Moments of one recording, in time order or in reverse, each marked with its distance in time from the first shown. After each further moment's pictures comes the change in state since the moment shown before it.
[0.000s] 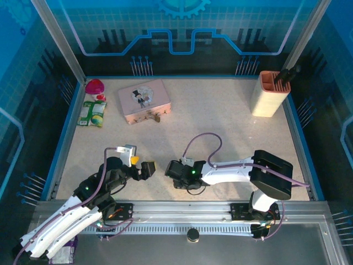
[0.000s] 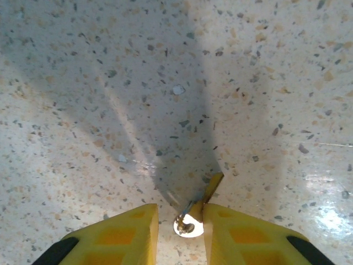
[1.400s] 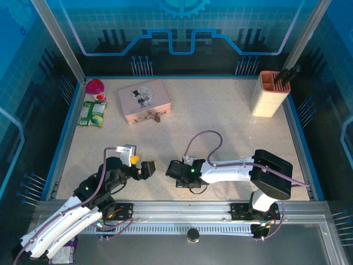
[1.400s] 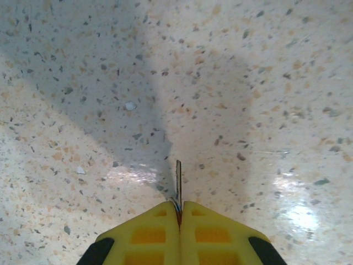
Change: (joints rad) left arm 0.000 -0.005 -0.002 0.015 0.000 0.000; right arm -0.005 -0.006 0.030 -0.124 0.070 -0.016
